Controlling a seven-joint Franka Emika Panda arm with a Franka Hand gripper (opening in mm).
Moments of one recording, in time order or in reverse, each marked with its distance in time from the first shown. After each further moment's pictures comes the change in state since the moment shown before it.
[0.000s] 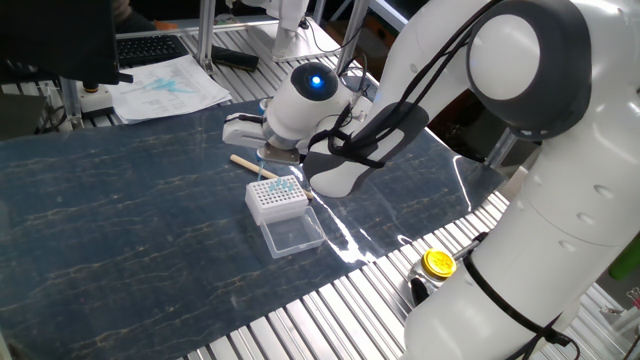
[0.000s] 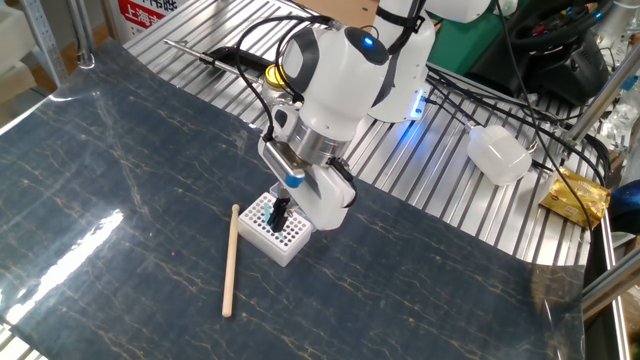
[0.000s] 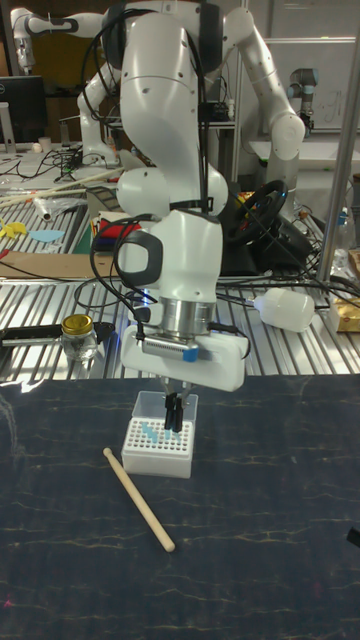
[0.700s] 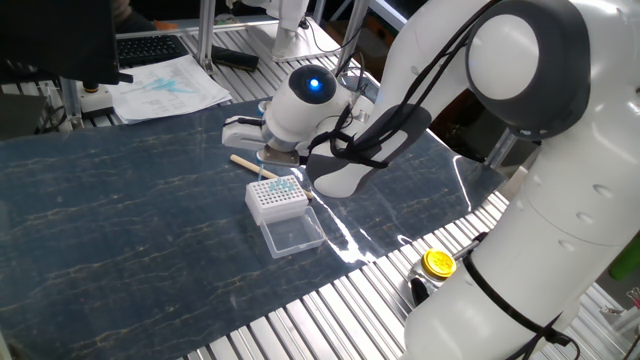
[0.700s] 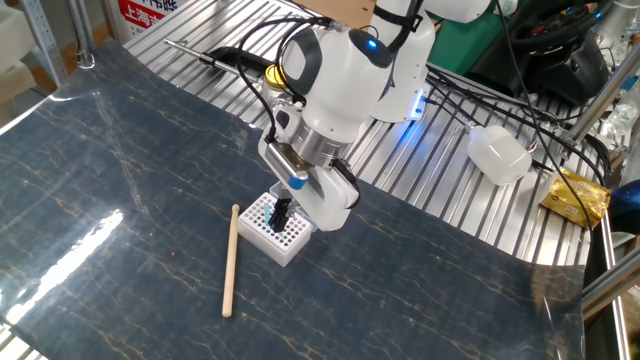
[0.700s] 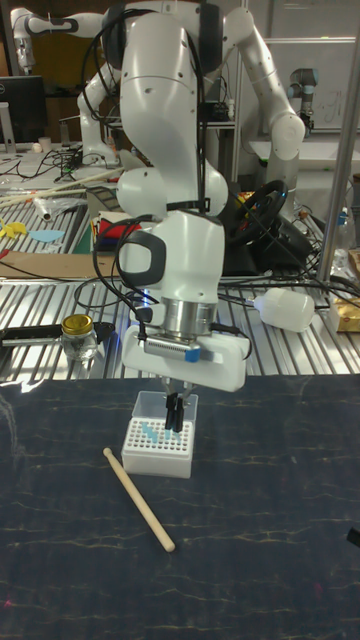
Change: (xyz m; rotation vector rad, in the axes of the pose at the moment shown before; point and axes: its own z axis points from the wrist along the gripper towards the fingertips) arm 0.003 0.000 0.001 0.006 -0.007 -0.012
